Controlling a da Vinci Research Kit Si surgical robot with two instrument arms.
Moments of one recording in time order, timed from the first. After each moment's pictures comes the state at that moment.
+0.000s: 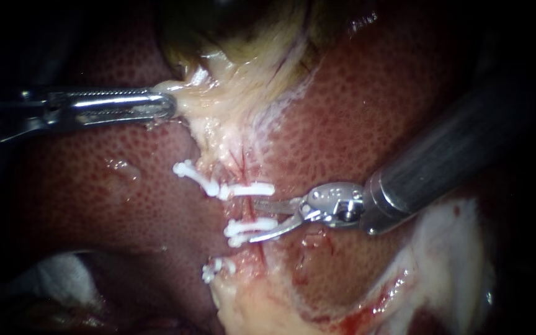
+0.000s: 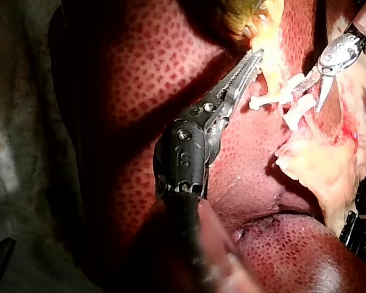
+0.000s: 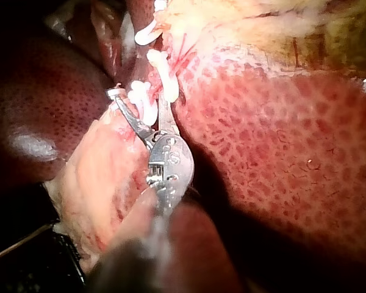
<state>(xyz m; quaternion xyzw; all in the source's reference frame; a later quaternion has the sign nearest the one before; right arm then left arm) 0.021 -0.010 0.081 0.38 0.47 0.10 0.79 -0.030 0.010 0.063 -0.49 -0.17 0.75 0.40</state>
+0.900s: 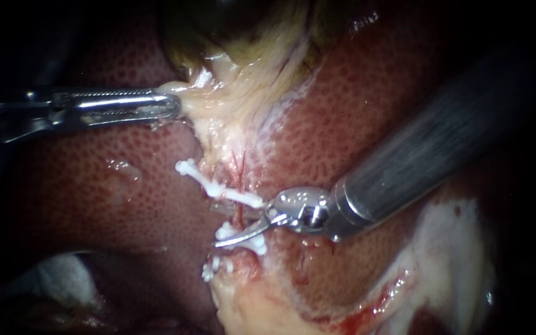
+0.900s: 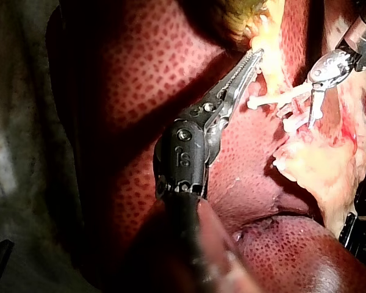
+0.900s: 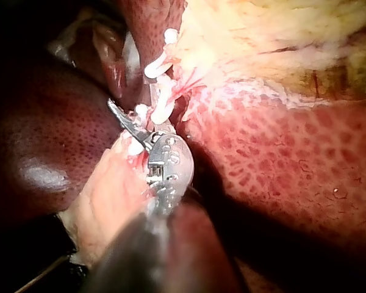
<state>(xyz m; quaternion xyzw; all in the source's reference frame) 0.026 -0.010 0.080 0.42 0.50 0.11 0.75 -0.030 0.010 0.063 -0.49 -0.17 0.75 0.40</state>
